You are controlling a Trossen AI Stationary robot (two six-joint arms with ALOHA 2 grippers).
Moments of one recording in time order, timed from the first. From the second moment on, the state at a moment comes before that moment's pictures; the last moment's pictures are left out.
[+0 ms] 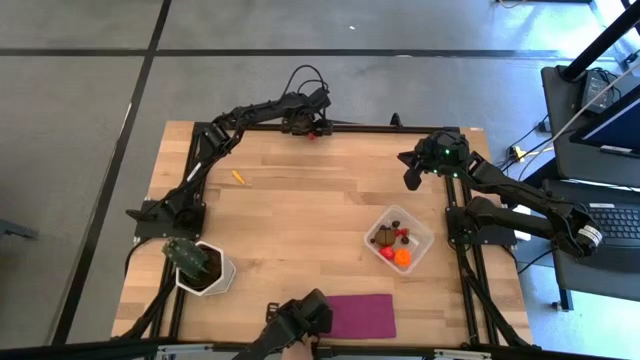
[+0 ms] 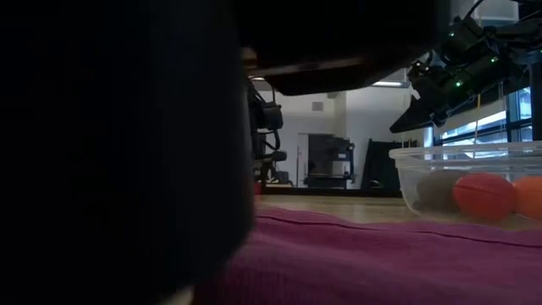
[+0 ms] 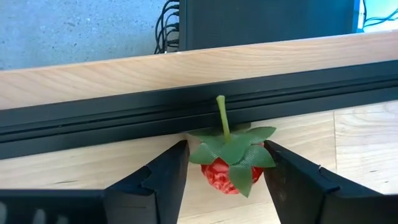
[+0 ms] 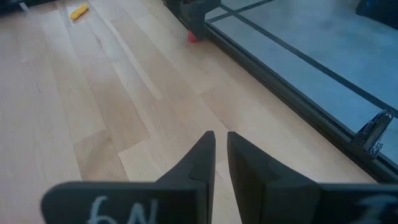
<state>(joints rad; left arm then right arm) 0.70 2.38 1.94 -0.83 -0.06 -0.78 -0.77 0.79 0.38 -0.10 -0.17 -0.09</state>
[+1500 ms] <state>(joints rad) 0.28 2.32 2.35 -0.60 0.67 -0.14 -0.77 0.79 0.38 -0.09 -0.17 -0.09</state>
